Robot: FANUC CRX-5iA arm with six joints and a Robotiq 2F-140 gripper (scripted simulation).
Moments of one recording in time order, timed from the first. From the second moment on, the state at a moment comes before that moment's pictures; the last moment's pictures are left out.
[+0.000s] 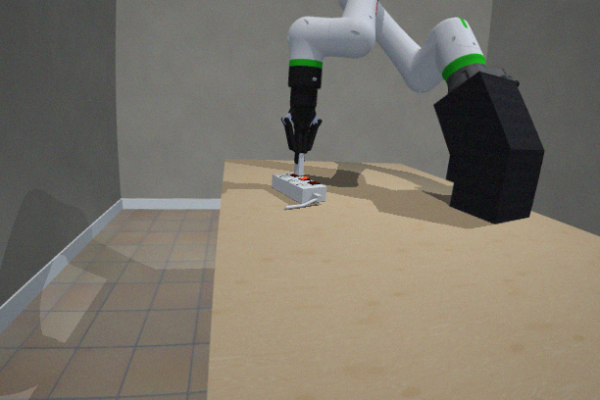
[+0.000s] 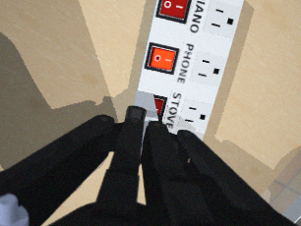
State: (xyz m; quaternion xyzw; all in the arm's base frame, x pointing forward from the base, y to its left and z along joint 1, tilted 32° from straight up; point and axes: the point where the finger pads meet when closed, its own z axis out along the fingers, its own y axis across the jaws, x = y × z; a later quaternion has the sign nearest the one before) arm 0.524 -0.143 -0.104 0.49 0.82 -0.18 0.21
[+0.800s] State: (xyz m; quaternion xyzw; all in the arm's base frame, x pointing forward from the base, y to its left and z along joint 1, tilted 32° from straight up) arm 0.518 -0.126 -0.076 0.49 0.82 -0.18 0.21
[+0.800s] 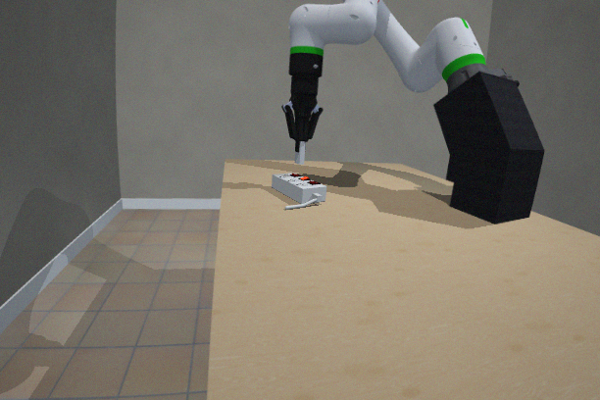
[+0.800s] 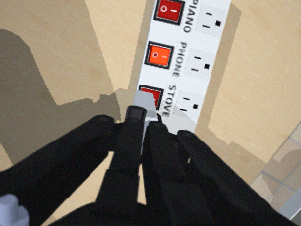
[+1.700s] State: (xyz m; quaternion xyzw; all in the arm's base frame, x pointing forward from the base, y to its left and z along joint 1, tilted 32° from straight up) arm 0.517 -0.123 -0.070 0.49 0.82 -0.18 0.21
